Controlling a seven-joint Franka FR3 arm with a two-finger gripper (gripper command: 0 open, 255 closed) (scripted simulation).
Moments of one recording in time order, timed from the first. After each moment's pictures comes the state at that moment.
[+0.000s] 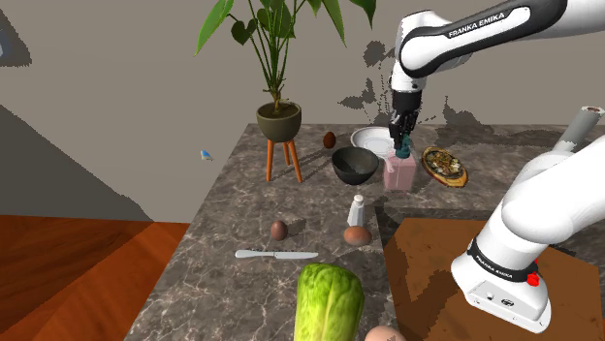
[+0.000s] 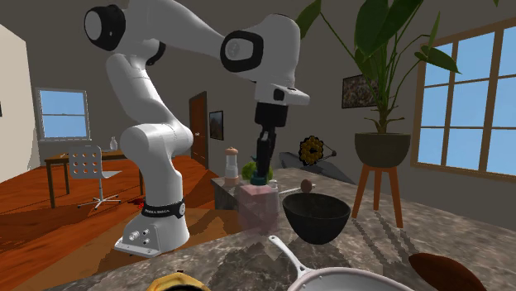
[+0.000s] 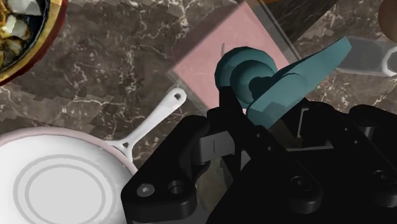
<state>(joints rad) -0.13 -0.50 -0.18 -2.53 -0.04 1.89 -0.18</state>
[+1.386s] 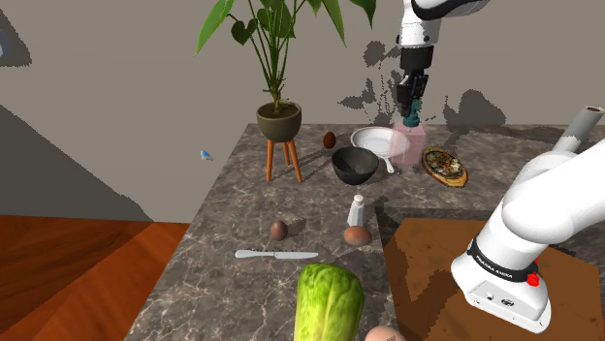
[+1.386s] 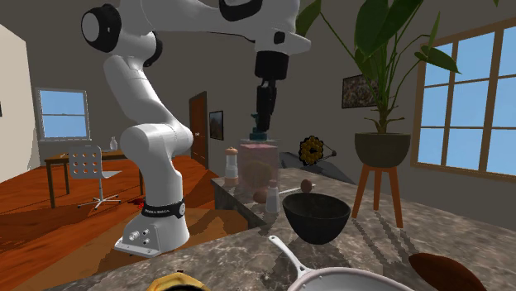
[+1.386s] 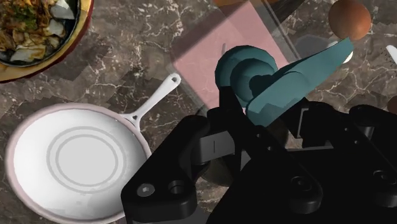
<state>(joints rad) -0.13 -0.54 -0.16 -2.28 -0.03 1.59 -0.17</state>
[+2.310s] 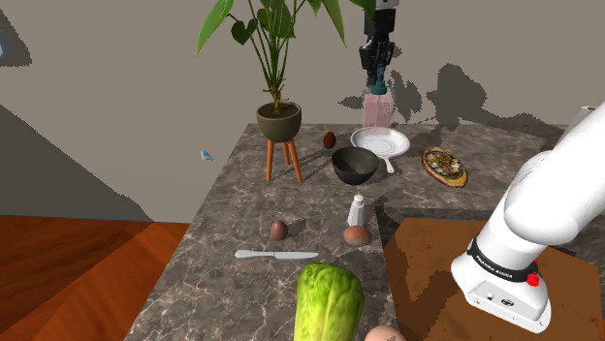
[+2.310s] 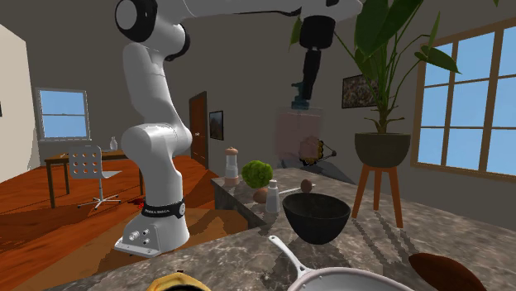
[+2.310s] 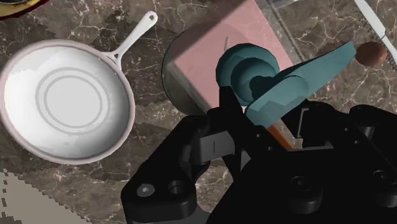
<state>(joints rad) -0.08 -0.22 -0.12 -1.80 0.03 1.44 -0.11</state>
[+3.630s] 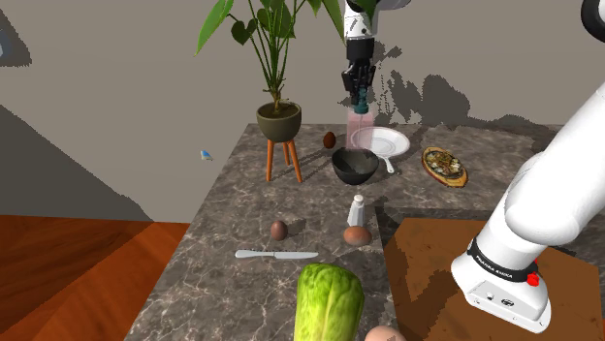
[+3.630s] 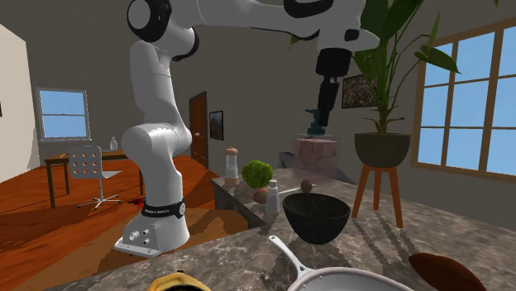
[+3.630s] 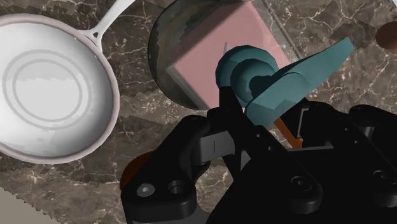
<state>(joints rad) -0.06 -0.12 -0.11 -1.86 0.05 1.60 -0.09</state>
